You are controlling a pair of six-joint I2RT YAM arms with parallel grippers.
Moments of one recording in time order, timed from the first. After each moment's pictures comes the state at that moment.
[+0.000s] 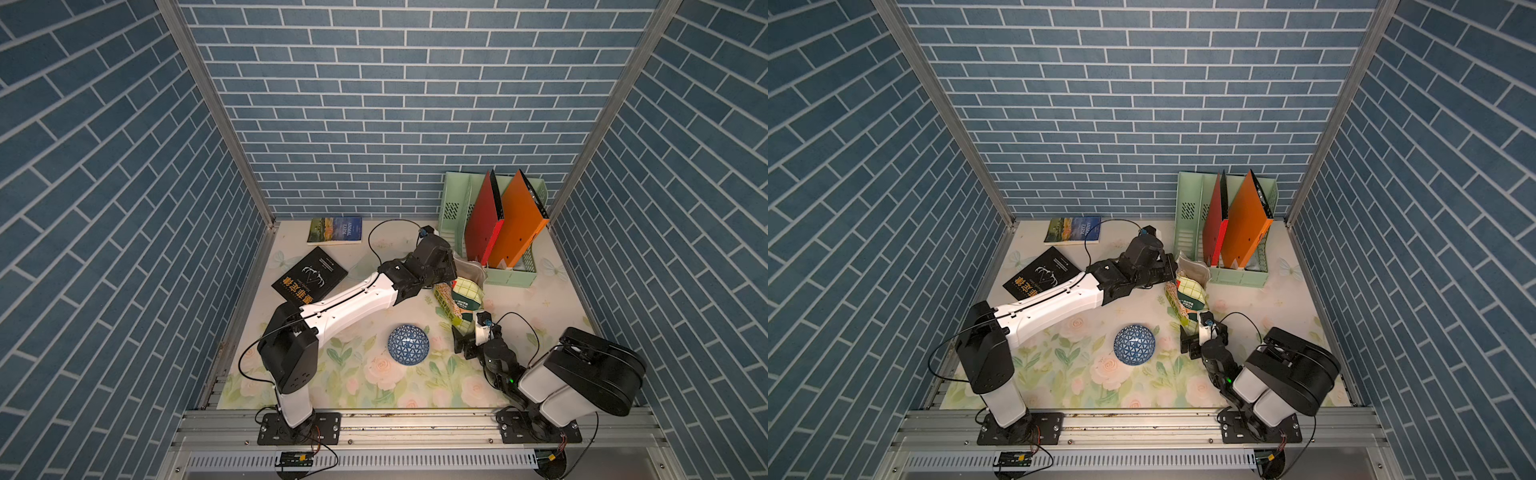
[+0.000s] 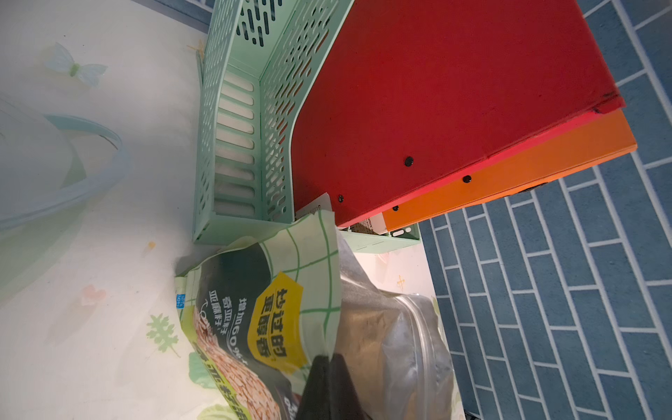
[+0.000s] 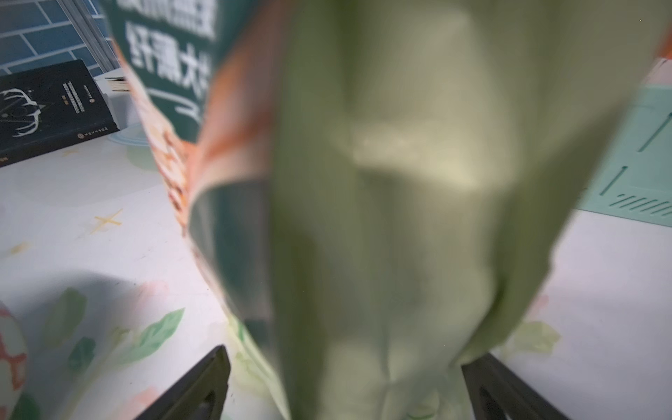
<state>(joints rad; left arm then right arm) -0.87 1.78 1.52 -0.32 -0.07 -0.88 0.87 1.60 0.01 1.21 0.48 0.22</state>
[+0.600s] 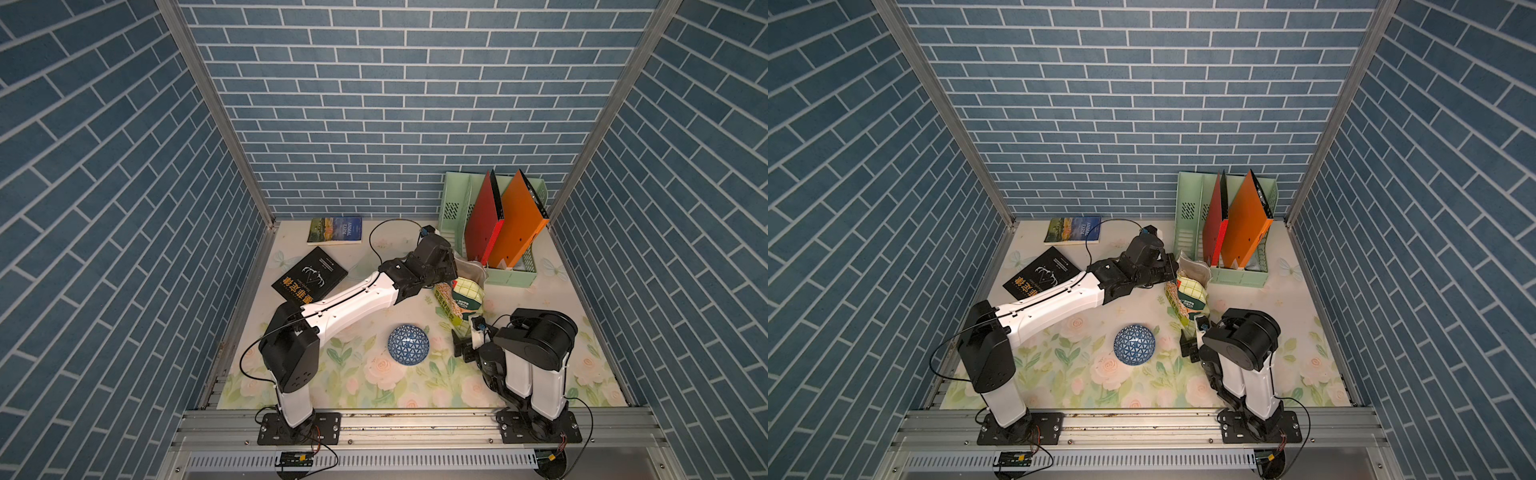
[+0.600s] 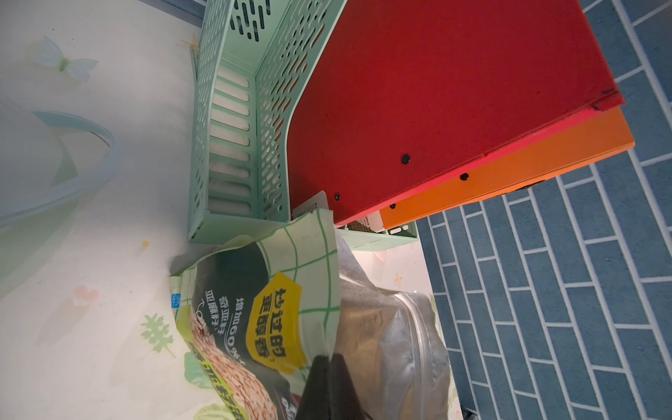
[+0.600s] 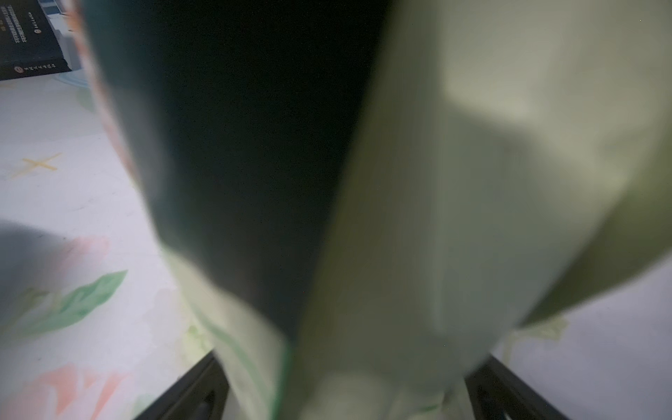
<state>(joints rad) -0.87 1.78 1.53 -0.33 -0.05 -0.88 0.86 1.96 0.01 1.55 0.50 0.15</state>
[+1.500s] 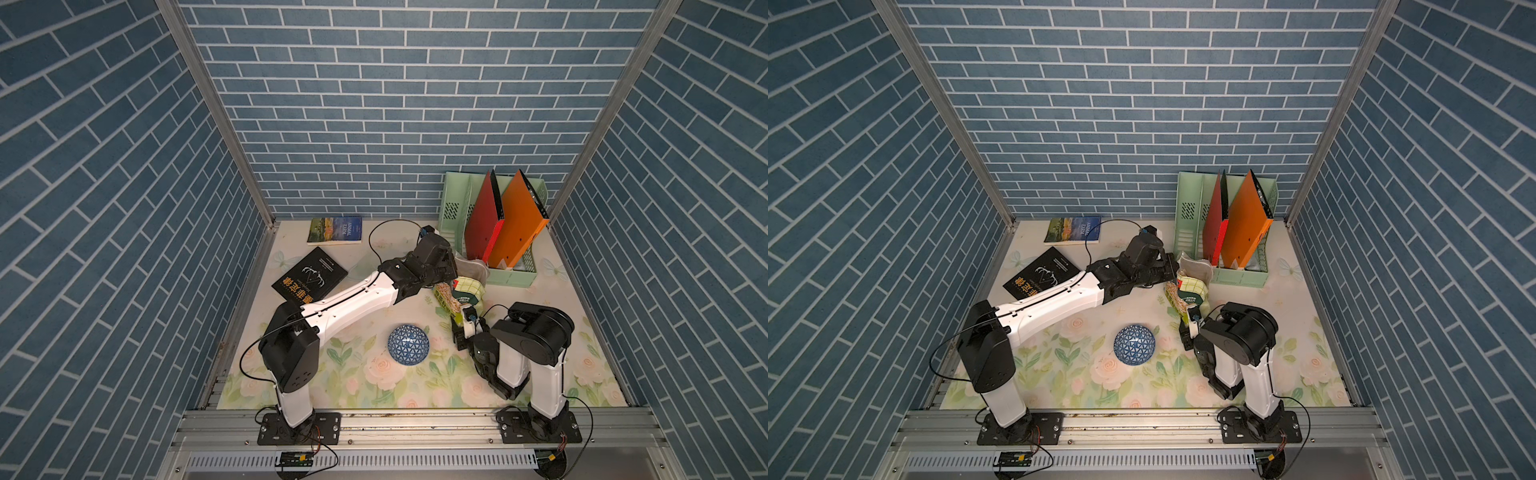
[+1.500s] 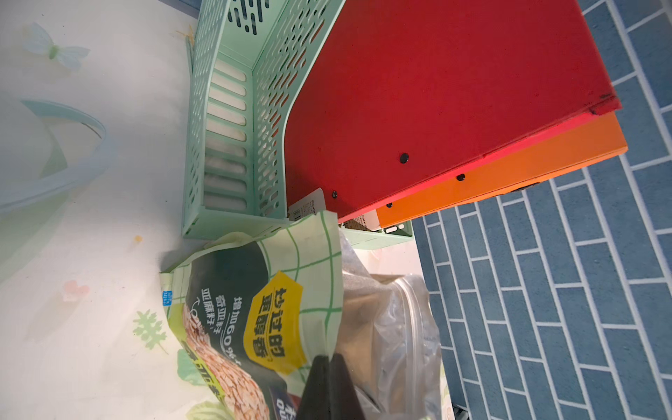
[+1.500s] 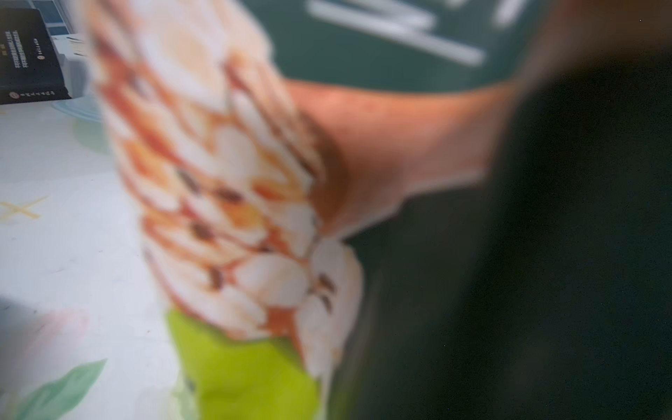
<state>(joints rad) -0.87 1.78 1.53 -0.32 -0.03 -0.90 0.82 1.98 0.13 1.56 0.48 0.04</state>
